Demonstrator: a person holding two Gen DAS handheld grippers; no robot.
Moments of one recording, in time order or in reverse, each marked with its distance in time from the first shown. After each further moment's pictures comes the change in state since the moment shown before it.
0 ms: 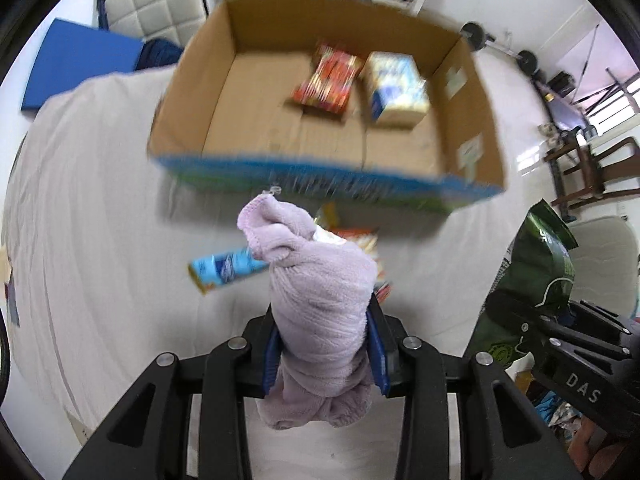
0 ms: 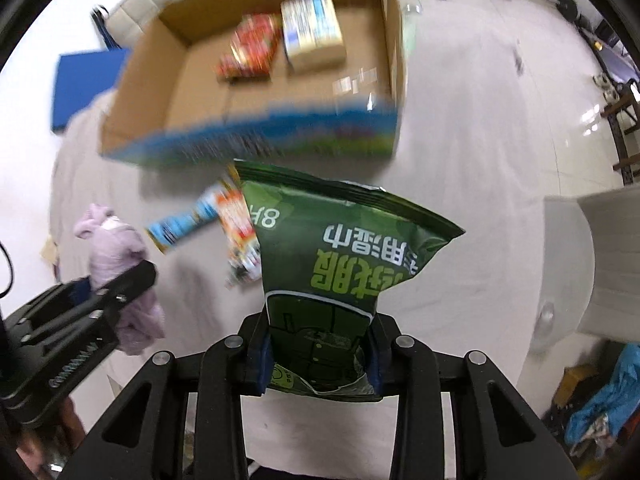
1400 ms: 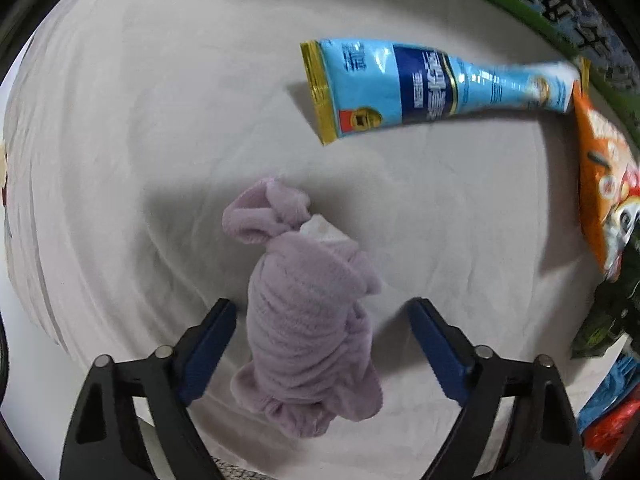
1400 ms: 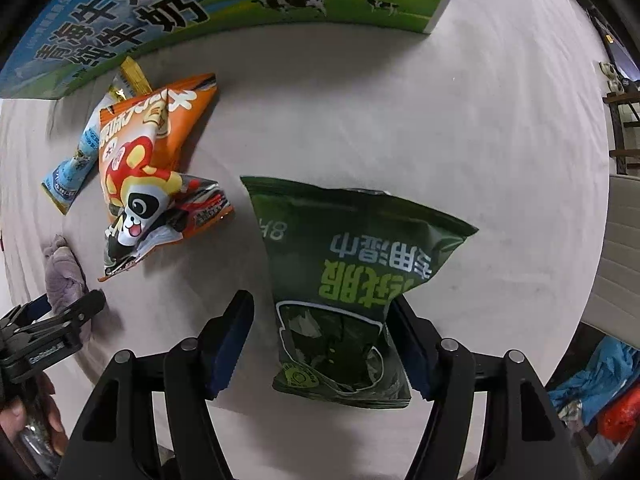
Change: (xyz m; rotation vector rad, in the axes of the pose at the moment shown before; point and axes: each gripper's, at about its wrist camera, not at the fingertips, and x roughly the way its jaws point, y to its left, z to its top) left arm 0.223 0.115 -0.090 -0.201 0.349 0.182; right arm 0.143 -0.020 -0.032 -0.006 0.295 -0.142
